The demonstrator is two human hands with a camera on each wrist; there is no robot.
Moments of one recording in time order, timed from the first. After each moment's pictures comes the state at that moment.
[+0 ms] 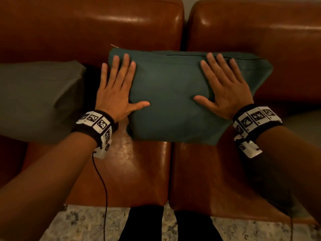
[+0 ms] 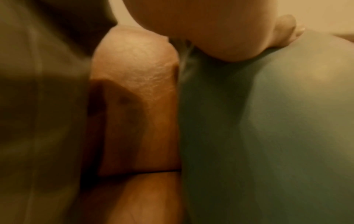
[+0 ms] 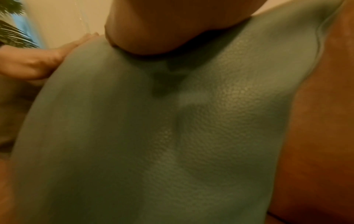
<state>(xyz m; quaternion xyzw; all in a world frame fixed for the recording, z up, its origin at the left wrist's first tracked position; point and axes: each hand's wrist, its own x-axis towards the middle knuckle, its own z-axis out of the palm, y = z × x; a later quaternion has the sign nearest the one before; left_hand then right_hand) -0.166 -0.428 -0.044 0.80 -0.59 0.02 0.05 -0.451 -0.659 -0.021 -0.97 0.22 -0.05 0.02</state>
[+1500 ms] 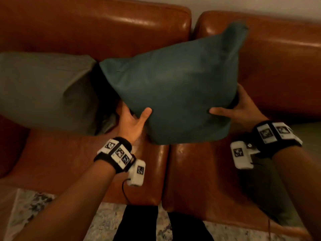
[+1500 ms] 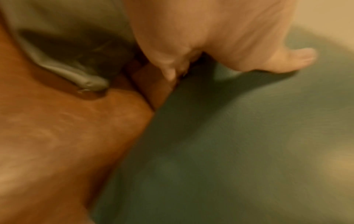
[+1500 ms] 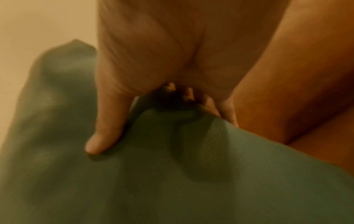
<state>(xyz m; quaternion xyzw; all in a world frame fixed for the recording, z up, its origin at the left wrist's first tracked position) -0.278 -0.399 -0.045 0.74 -0.17 -0.28 0.59 -0.496 -0.658 -0.007 -0.70 0.41 -0.07 0.58</state>
